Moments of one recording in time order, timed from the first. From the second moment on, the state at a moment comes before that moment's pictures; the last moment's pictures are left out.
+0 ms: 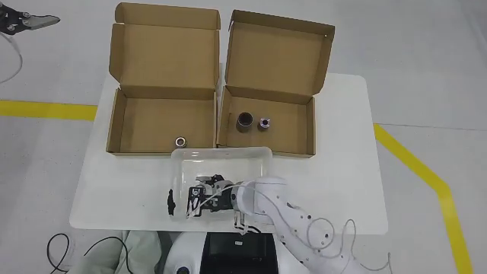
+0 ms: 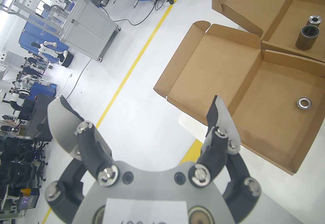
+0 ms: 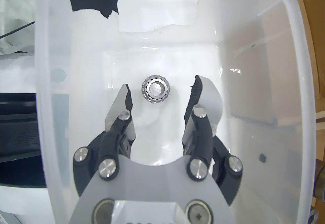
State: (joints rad) left arm 0.56 -0.16 -1.11 -1.50 0.89 -0.82 -0.11; right arm -1.24 -1.50 0.74 -1.53 -1.73 -0.75 0.46
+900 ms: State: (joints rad) left arm 0.56 -0.16 -1.11 -1.50 0.89 -0.82 -0.11; right arm -1.15 -1.53 0.64 -1.41 -1.73 -0.65 0.48
